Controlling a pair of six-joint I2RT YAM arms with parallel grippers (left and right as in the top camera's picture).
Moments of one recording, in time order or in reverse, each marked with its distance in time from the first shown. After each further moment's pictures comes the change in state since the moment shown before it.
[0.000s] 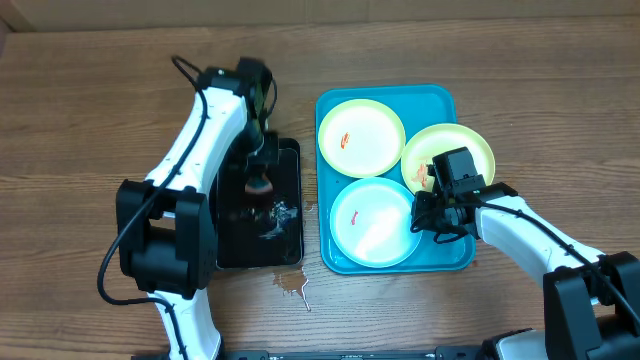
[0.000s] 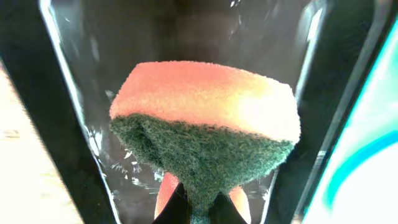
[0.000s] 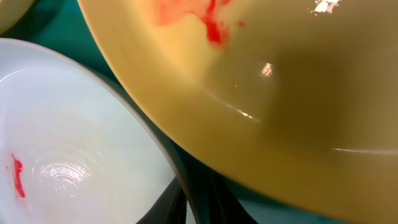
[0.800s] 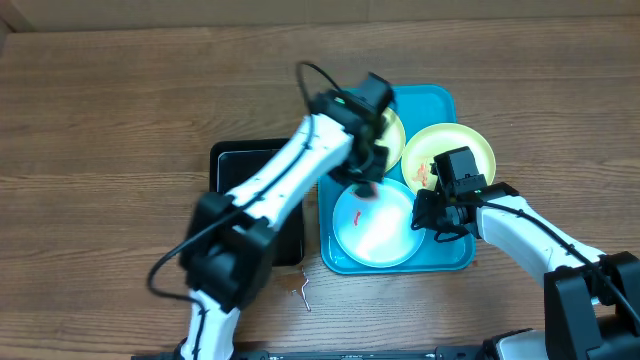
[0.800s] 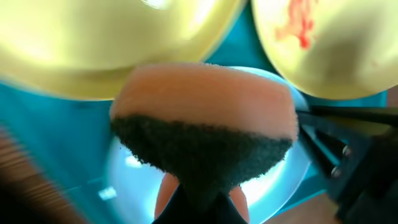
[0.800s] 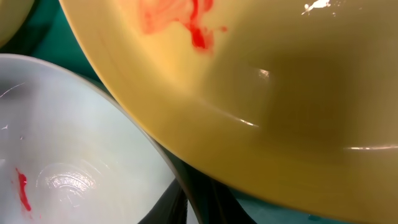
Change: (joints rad) left arm -0.421 0.069 0.088 0.206 0.209 -0.105; right arm -0.008 0.000 0.000 0.004 0.014 0.037
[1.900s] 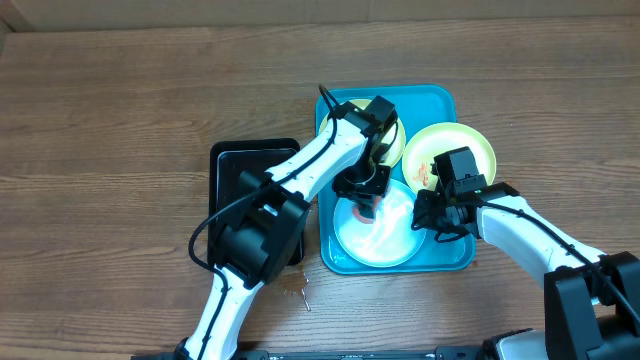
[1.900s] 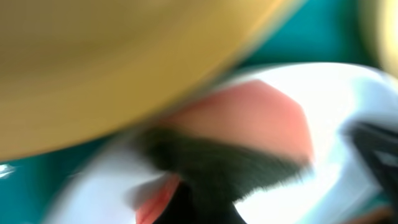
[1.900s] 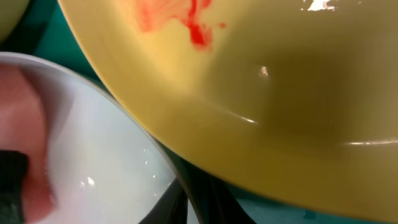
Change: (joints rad) left arm -0.013 0.193 0.018 -0.003 0.118 0.020; right arm 0.000 0.000 -0.001 -0.002 0.008 0.003
